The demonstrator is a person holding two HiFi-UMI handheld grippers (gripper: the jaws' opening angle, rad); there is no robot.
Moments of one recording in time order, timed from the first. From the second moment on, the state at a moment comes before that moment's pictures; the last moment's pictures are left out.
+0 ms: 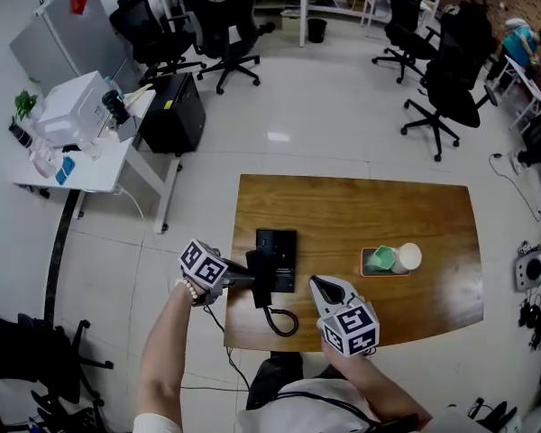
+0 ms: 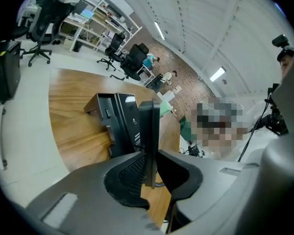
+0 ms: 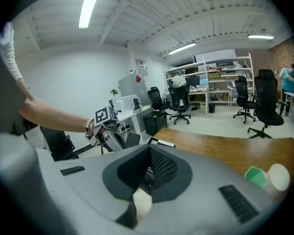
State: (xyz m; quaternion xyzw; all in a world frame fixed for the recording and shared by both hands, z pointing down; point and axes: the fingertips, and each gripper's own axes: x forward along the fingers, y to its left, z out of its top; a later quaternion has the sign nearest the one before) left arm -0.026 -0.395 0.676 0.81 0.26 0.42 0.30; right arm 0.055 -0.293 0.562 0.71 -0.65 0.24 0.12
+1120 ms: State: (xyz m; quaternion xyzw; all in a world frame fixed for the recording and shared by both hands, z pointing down) left arm 0.025 -0.426 0.713 0.73 0.38 0.44 0.36; right arm 0.070 -0.262 0.594 0.79 -0.53 0.28 0.08
